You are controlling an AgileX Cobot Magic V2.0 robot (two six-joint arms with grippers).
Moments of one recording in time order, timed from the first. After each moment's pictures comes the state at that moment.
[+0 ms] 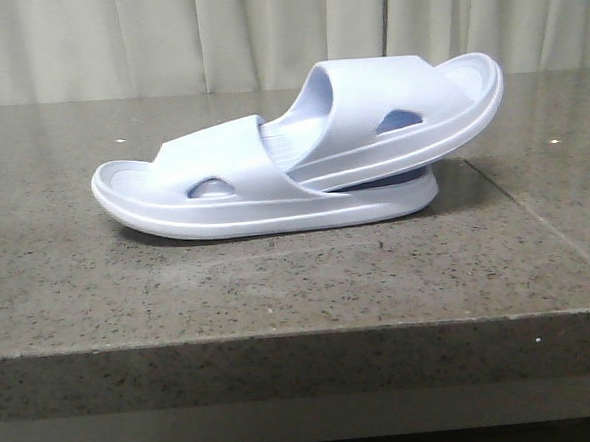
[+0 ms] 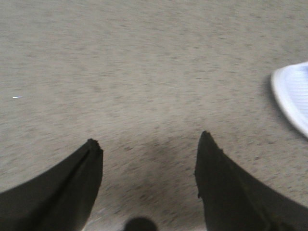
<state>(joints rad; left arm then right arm) -0.17 0.97 -0.93 0.08 0.85 -0.04 -0.07 0.82 -0.89 0.25 1.02 -0.21</state>
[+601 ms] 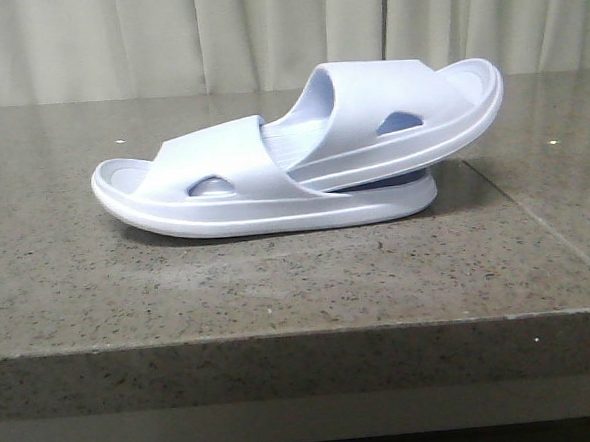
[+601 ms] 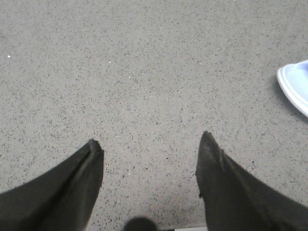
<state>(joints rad) -0.17 0.60 -0.83 0.16 0.95 -0.10 -0.07 0.43 -0.89 0.25 1.17 -0.18</state>
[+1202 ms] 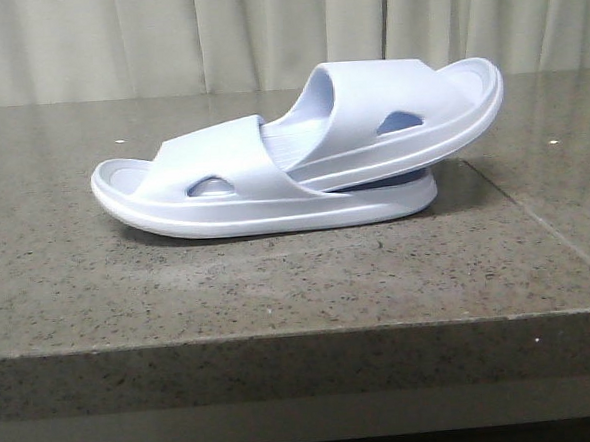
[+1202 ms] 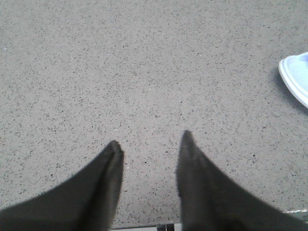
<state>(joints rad) -0.17 0.59 -0.80 0.16 0.95 -0.10 -0.07 0.41 -0.82 0.25 1.17 -0.18</state>
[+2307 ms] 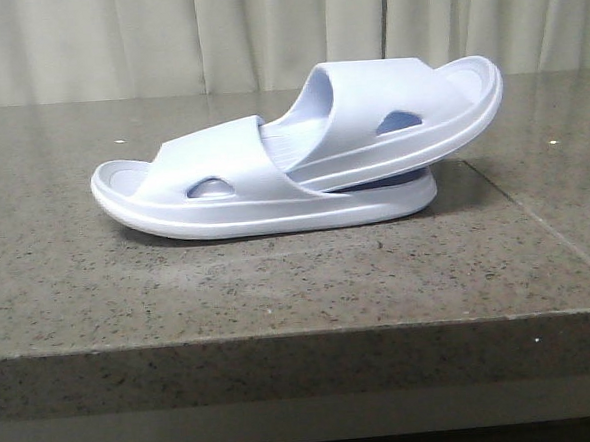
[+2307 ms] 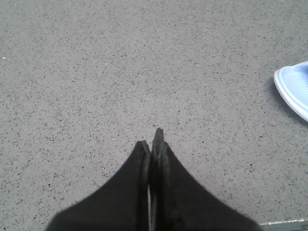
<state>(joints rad) -0.17 0.59 -0.80 0.15 0.92 -0.10 -0.07 0.41 -0.82 0.26 1.17 -0.18</state>
